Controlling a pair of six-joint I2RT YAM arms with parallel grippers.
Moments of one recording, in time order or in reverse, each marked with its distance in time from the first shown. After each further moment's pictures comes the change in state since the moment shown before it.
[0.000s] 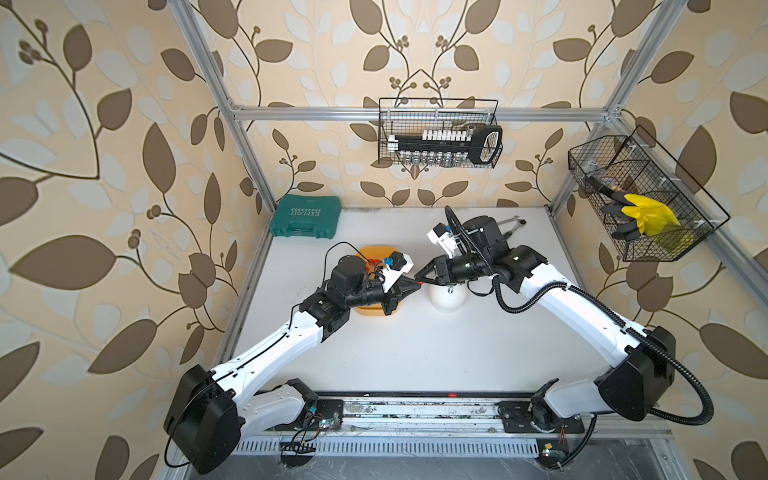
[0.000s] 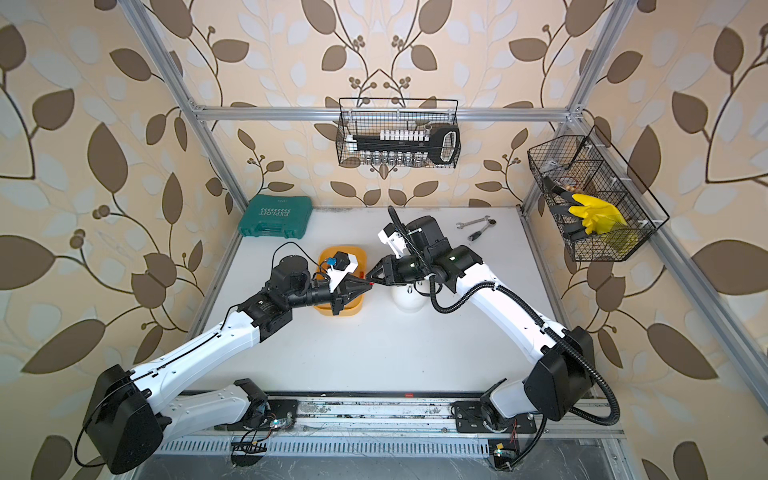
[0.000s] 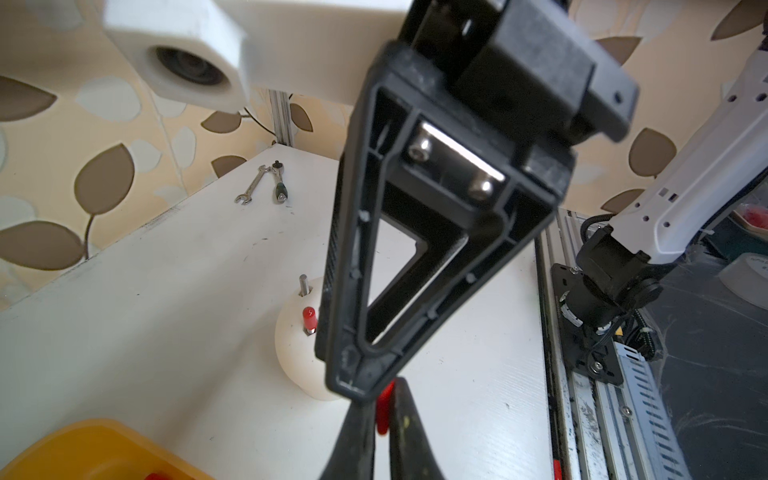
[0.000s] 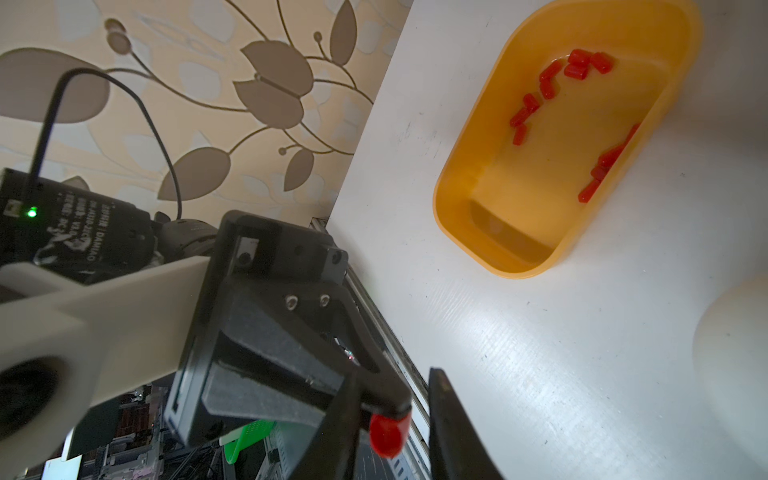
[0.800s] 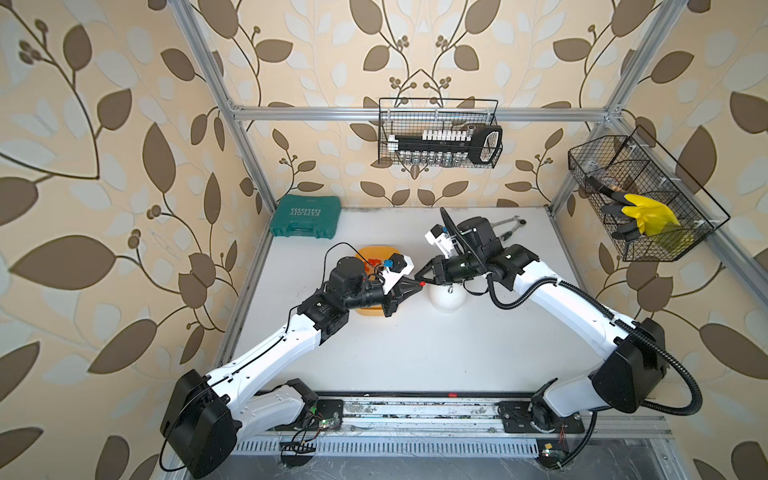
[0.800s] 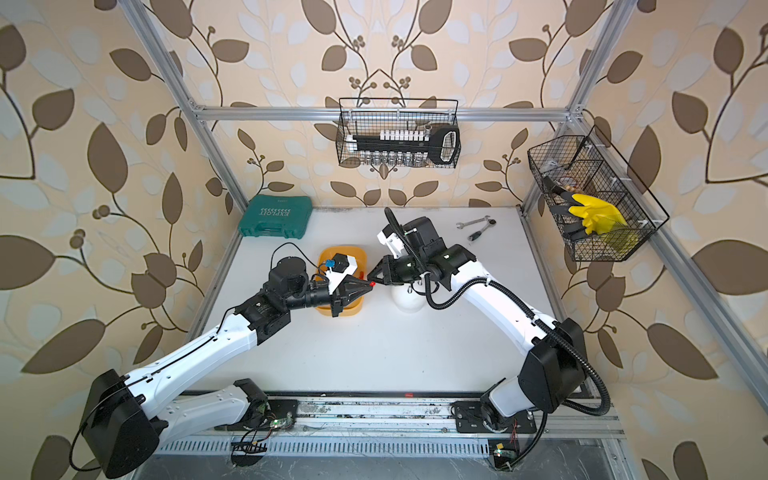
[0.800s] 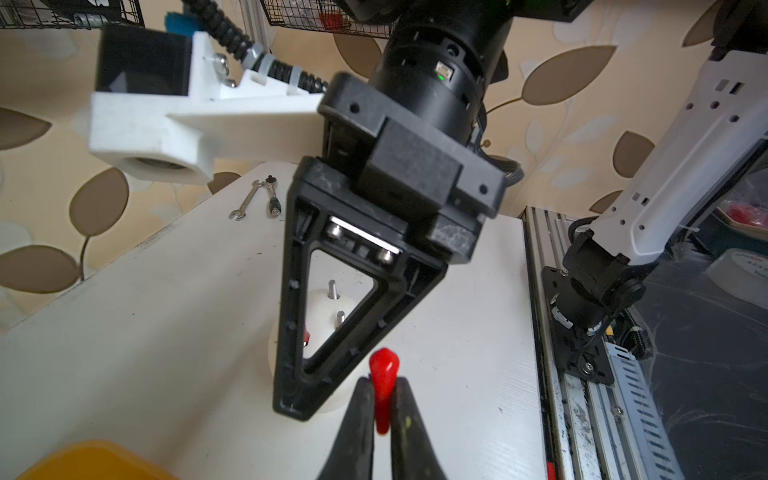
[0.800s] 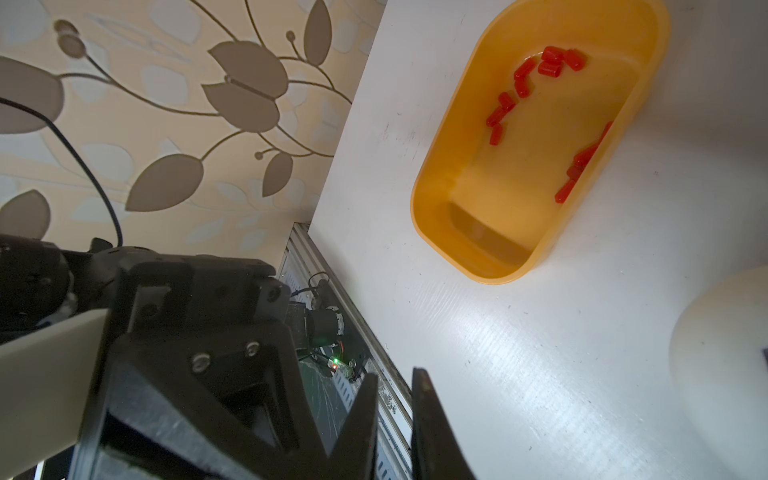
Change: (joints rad) left arm -0.009 -0.024 0.000 0.003 0.007 0.007; right arm 0.001 0.043 0.000 0.006 0.034 -0.005
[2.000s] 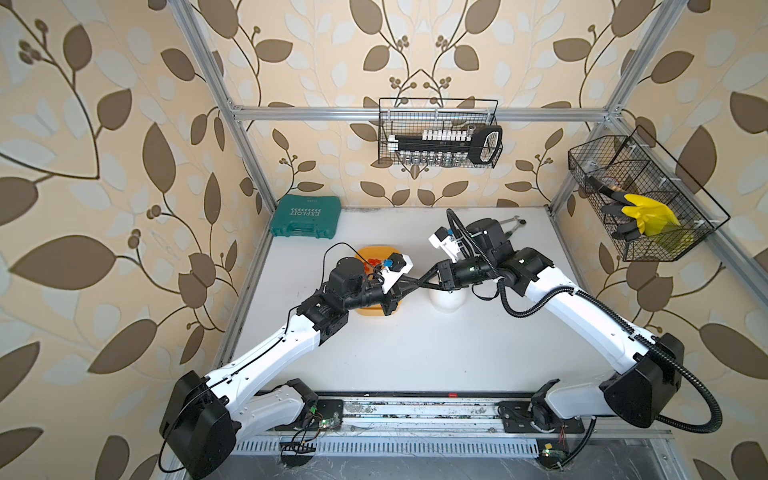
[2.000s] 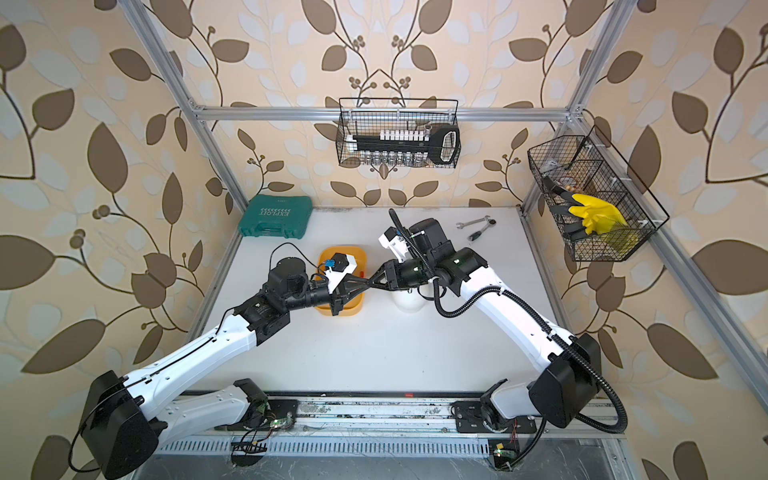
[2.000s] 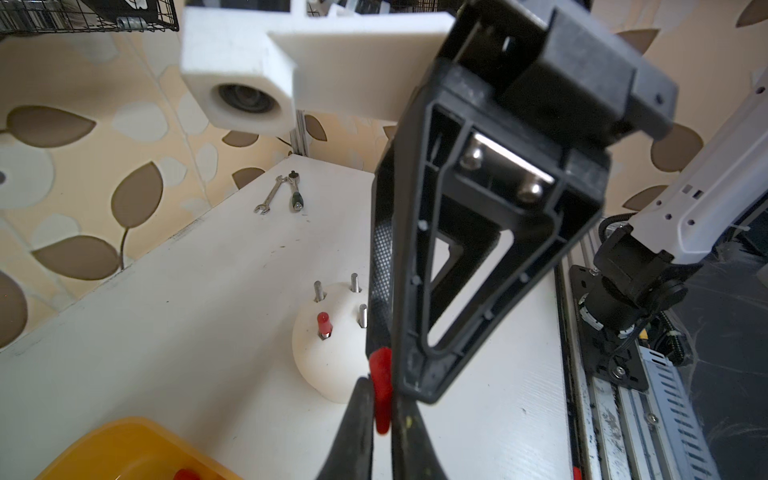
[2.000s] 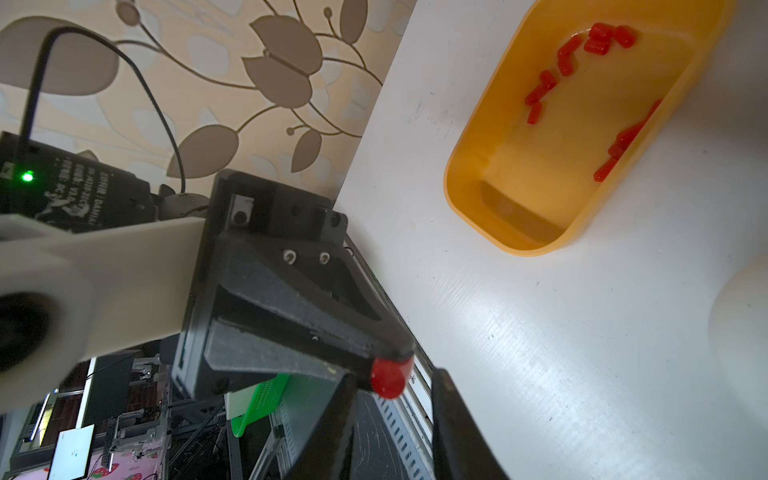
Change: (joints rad) left arm -0.006 -0.007 -0.003 -0.008 -0.068 0.020; right arm 0.002 -0.085 -0.014 -0.061 -0.072 -0.023
